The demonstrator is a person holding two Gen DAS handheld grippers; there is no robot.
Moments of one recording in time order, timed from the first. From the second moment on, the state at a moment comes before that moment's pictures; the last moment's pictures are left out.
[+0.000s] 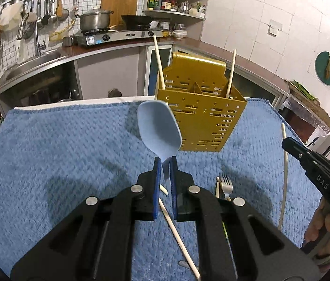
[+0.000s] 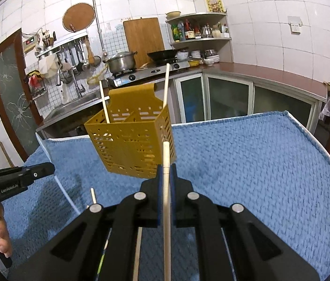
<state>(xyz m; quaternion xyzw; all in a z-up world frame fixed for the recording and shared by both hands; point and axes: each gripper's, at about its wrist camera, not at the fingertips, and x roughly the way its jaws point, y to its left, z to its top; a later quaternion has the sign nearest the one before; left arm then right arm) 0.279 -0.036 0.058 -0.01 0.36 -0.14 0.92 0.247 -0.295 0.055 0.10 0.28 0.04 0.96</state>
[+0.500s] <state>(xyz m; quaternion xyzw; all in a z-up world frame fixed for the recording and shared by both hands) 0.309 -0.015 0.038 -0.05 0.42 -0.14 0.89 0.254 -0.291 0.049 0.10 0.29 0.04 0.95</state>
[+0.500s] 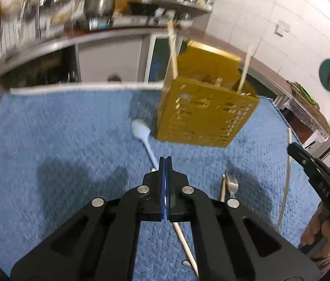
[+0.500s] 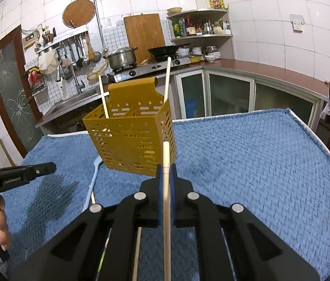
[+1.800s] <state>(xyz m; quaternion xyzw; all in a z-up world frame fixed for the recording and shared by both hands) 0.413 -0.023 -0.025 -0.07 0.48 -0.08 0.87 0.298 -0.322 0.009 0.13 0.33 0.02 0.94</state>
